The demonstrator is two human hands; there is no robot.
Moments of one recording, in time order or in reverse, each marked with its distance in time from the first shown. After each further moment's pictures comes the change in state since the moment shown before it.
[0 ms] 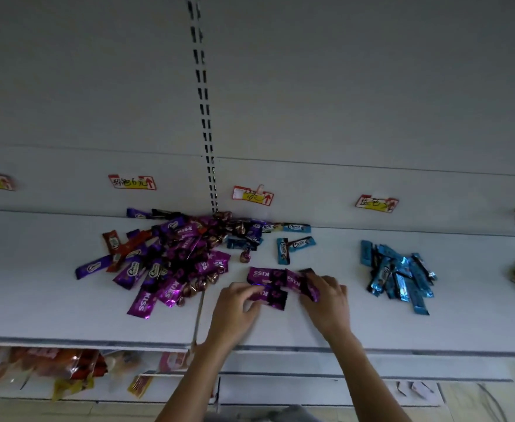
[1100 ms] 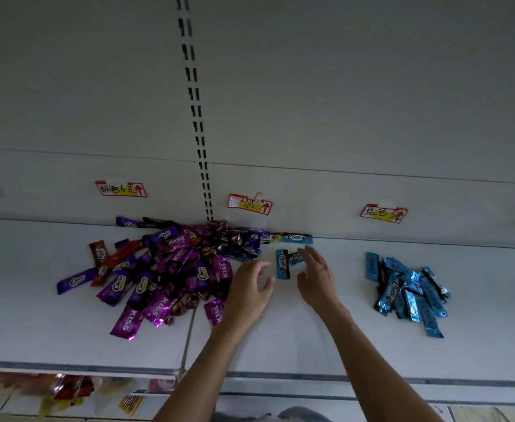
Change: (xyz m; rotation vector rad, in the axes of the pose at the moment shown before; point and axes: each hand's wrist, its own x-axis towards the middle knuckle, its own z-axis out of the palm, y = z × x) left_hand 0.066 0.023 0.013 -0.042 0.241 0.150; right_hand 0.081 -0.021 0.006 0.022 -0.015 -0.148
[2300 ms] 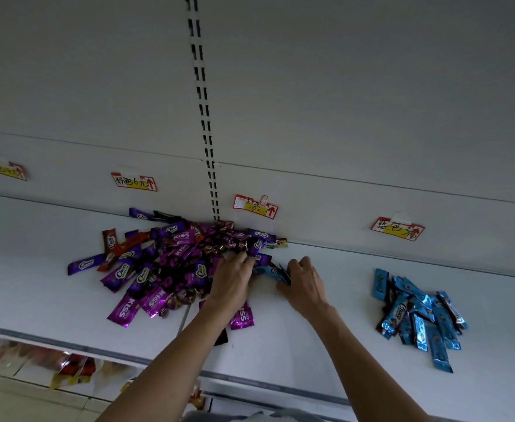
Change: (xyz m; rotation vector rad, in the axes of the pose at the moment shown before) left_hand 0.027 -0.019 -0.002 0.671 -0.052 0.058; right_hand 0.015 -0.013 0.000 -0.232 -0.179 -0.126
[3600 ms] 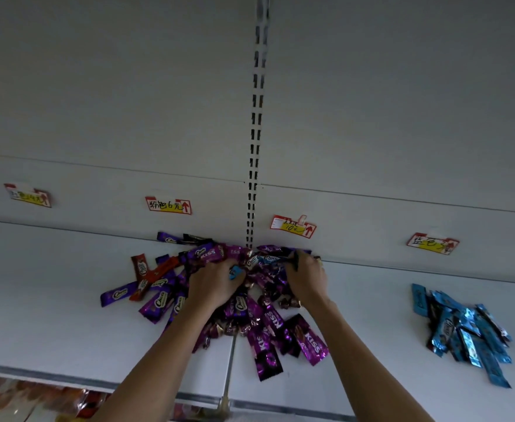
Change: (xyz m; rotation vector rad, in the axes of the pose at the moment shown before) left_hand 0.012 -0.115 -0.047 -0.096 -0.099 -0.217; right_hand 0.034 -0.090 0.005 0.267 0.260 0.087
